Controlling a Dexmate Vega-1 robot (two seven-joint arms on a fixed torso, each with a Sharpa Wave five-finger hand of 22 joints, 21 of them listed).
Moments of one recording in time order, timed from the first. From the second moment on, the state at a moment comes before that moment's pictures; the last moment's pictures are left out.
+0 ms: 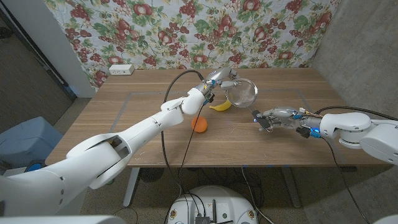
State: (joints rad) left arm 0.40 0.33 0.89 -1.20 0.42 -0.32 0.30; left_hand 1.05 0.09 0.45 -0.16 0.17 0.96 0.05 0.48 0.35 1.13 -0.07 0.47 0.55 0.93 -0.13 0.34 0.31 0.51 -0.05 0.70 0.23; right arm -1.42 -1.17 0.07 -2.12 0.86 -0.34 0.20; right_hand 0.95 0.17 0.51 -0.11 0.18 0.93 0.05 0.42 0.36 1.03 -0.06 0.76 0.73 0.92 -0.13 1.13 1.19 0.64 -0.06 0.69 0.28
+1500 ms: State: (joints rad) left arm 0.45 0.36 0.82 -1.22 0.32 -0.40 0.26; left_hand 0.50 0.04 0.36 -0.13 0.19 0.29 -0.02 0.17 0.19 0.35 -0.01 0.17 0.33 0.49 -0.05 0.19 0.21 0.27 0.02 0.62 0.19; right arm -1.42 -1.13 0.07 -2.06 0.87 -0.30 0.28; right_hand 0.98 0.17 0.51 -0.09 0.19 0.94 0.06 0.46 0.47 1.02 -0.06 0.80 0.87 0.93 -0.13 1.18 1.23 0.62 -0.06 0.77 0.30
